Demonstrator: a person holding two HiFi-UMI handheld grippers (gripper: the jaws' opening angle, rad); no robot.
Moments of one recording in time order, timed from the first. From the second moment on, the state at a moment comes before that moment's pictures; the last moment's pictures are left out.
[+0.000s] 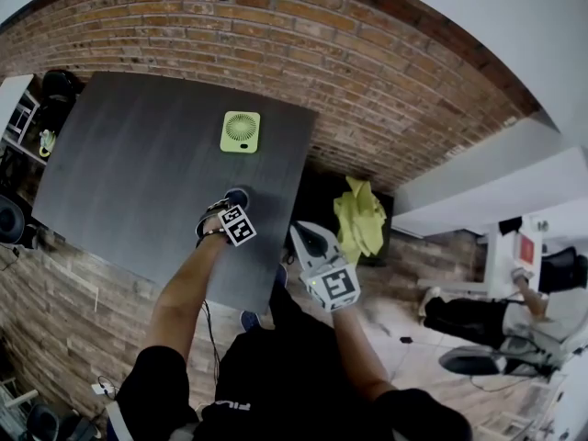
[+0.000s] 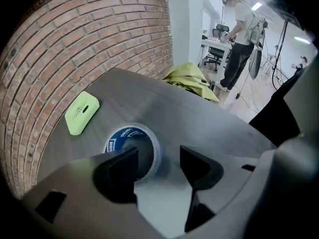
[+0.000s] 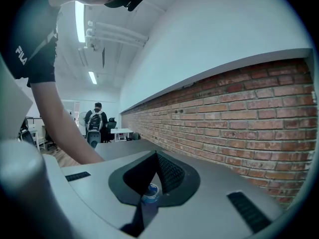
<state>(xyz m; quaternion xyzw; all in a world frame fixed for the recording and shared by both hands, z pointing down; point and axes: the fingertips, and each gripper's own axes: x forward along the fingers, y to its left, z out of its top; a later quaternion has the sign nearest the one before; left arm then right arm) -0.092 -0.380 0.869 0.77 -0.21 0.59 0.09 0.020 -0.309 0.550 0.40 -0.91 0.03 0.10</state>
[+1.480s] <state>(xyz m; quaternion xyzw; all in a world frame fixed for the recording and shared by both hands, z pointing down) -0.105 -0.414 0.818 0.81 -0.36 0.46 0.11 0.041 -0.312 0.550 0.43 -0.90 0.06 0.07</state>
